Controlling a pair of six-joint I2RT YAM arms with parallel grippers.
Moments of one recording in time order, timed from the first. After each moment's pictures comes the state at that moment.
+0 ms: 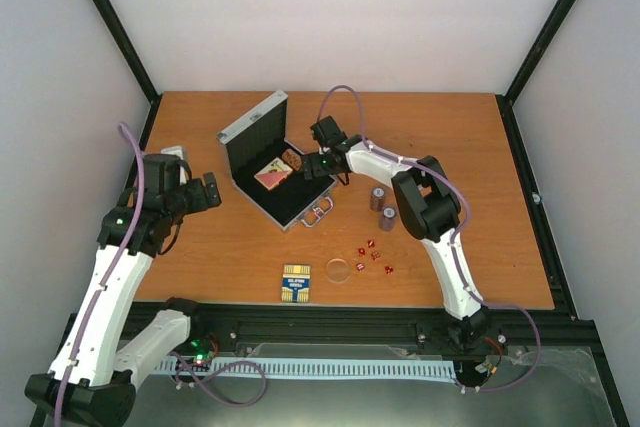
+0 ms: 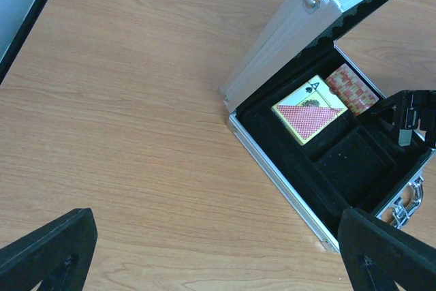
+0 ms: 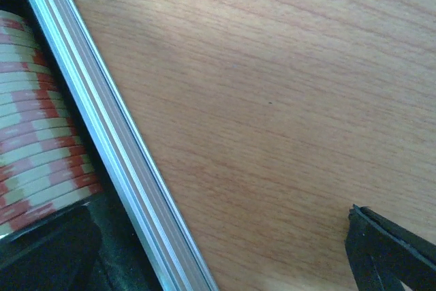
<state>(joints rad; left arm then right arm) -0.19 0.85 1.03 -0.93 -0.17 -0.37 0.62 2.31 1.78 -0.48 0.02 0.31</state>
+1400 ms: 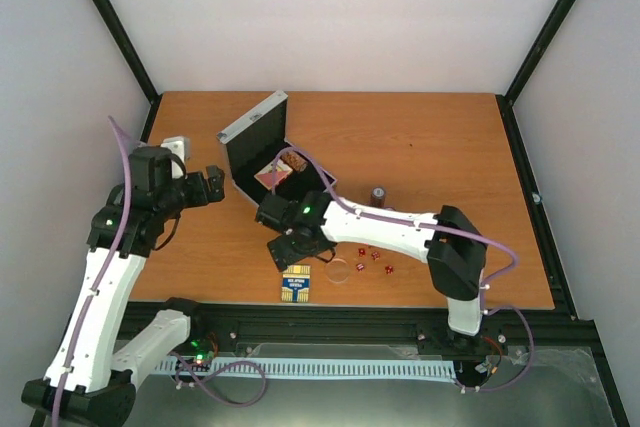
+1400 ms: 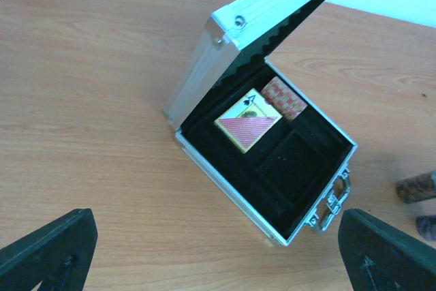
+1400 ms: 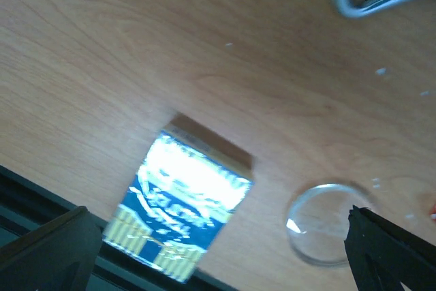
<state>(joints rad) -0.19 0.85 1.10 -0.93 -0.03 -0.34 1.14 1.87 1.54 -1.02 0.06 0.61</state>
